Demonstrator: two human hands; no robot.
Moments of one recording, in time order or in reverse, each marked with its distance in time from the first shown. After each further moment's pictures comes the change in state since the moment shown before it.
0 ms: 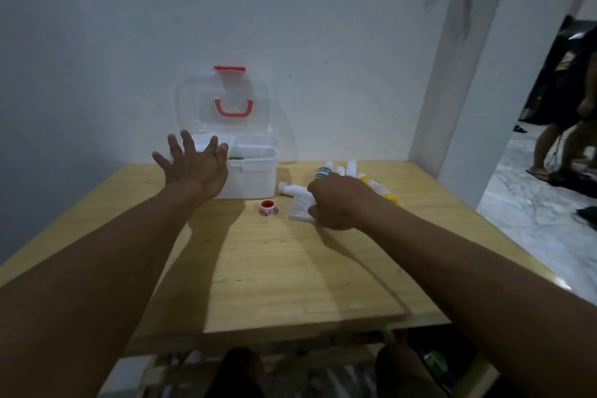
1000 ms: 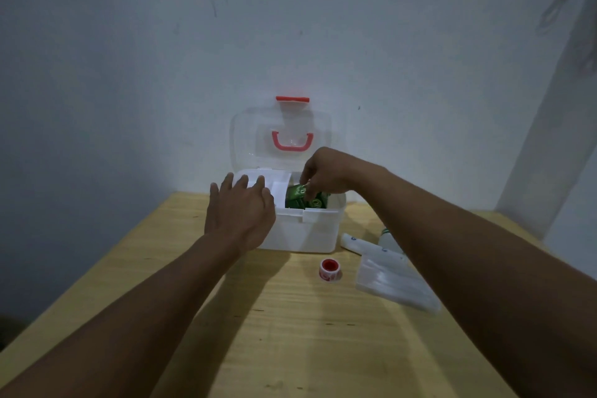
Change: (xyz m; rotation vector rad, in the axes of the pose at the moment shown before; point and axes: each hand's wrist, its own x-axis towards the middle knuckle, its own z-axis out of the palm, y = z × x) left_hand 0.025 -0.022 0.005 0.029 0.079 0.098; right_hand 0.182 -0.056 -0.064 0.444 -0.021 -0.186
